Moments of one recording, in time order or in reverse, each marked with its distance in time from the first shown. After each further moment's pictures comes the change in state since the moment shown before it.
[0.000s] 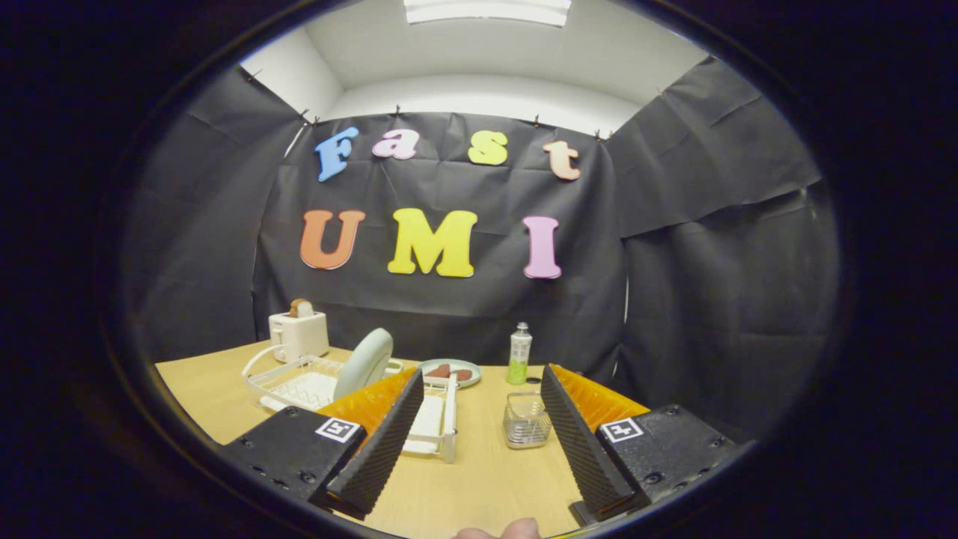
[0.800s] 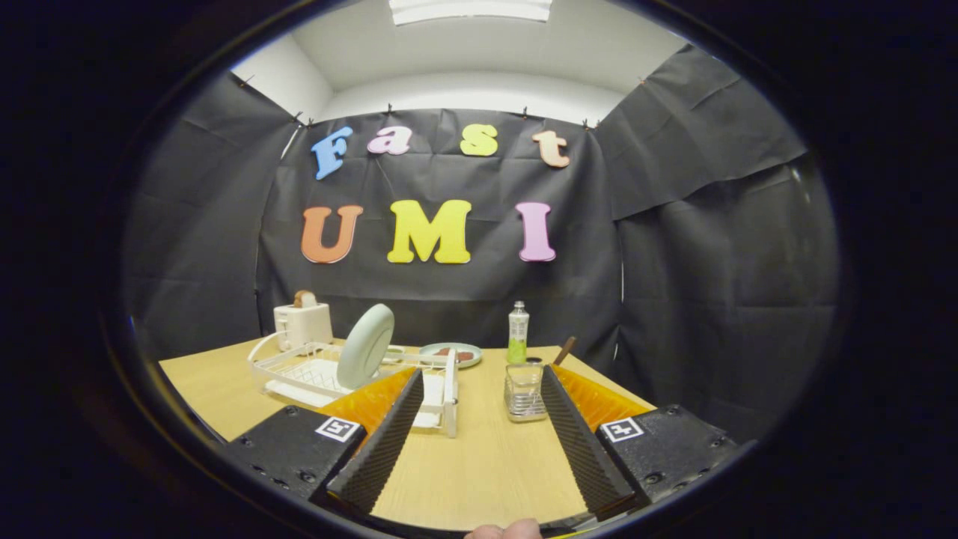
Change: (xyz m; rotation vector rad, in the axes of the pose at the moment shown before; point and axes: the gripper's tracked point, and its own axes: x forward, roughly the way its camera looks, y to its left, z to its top) arm -0.040 -0.024 -0.066 0.061 0.002 -0.047
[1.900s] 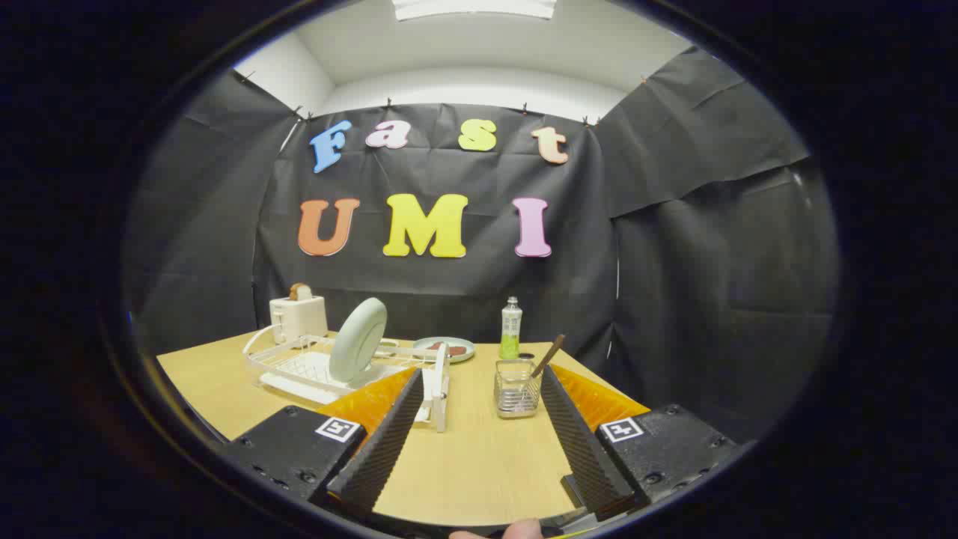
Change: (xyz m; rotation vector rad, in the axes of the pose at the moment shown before) arm -0.003 -0.009 -0.001 -0.020 0.033 0.009
